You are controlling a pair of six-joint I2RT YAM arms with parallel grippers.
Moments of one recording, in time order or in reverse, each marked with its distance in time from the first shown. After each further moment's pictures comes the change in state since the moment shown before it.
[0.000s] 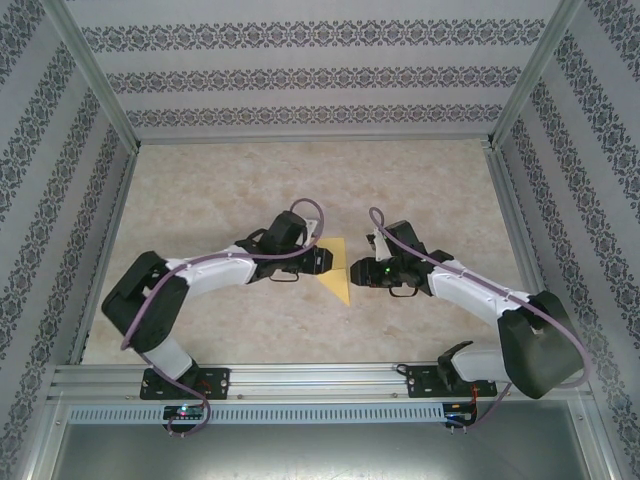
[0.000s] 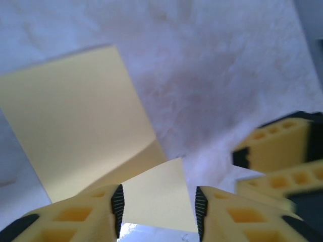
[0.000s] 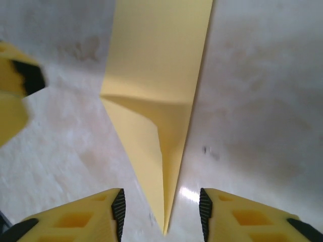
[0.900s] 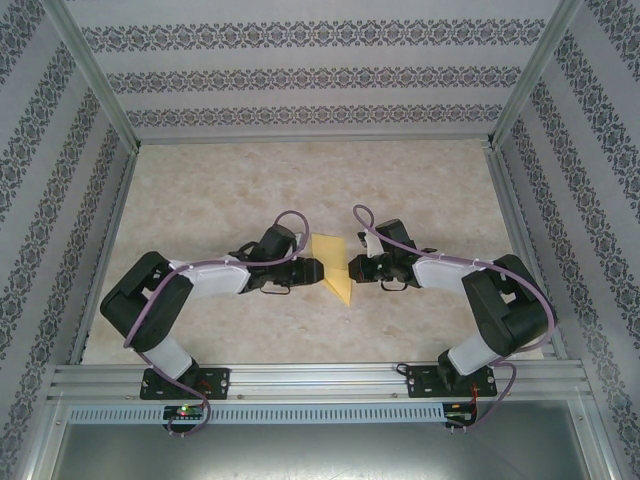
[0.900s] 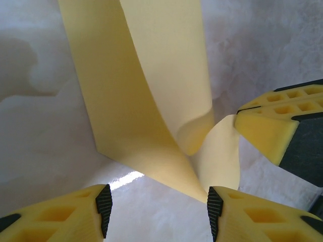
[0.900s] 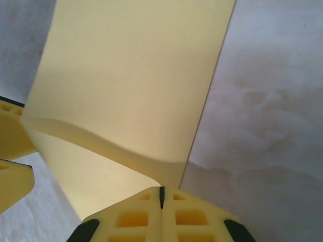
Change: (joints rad) left arm 0.019 0.055 -0.137 0.079 0.057 -0.196; right arm -0.014 0.220 0.001 0.206 -0.059 -0.073
